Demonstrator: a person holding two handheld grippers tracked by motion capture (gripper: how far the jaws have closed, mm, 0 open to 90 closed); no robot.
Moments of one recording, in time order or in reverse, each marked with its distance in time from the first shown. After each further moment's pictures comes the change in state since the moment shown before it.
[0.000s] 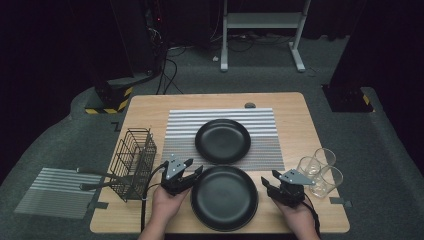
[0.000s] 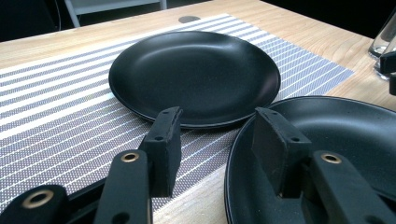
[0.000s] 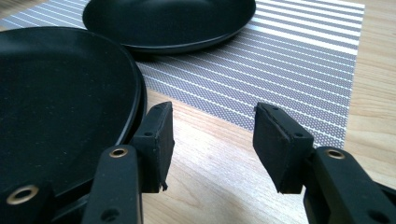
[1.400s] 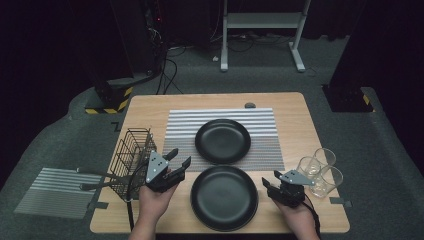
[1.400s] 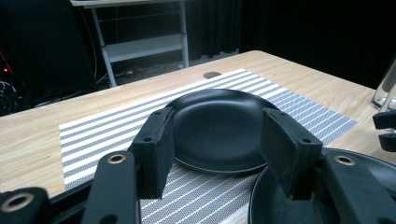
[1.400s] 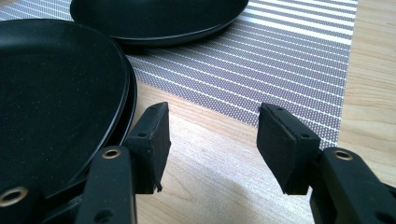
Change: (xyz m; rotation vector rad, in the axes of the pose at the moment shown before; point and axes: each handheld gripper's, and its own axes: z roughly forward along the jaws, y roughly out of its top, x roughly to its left) left arm 0.013 0.037 -0.053 -0.091 0.069 0.116; right arm 0.000 -0.004 0.002 0.013 -0.021 0.030
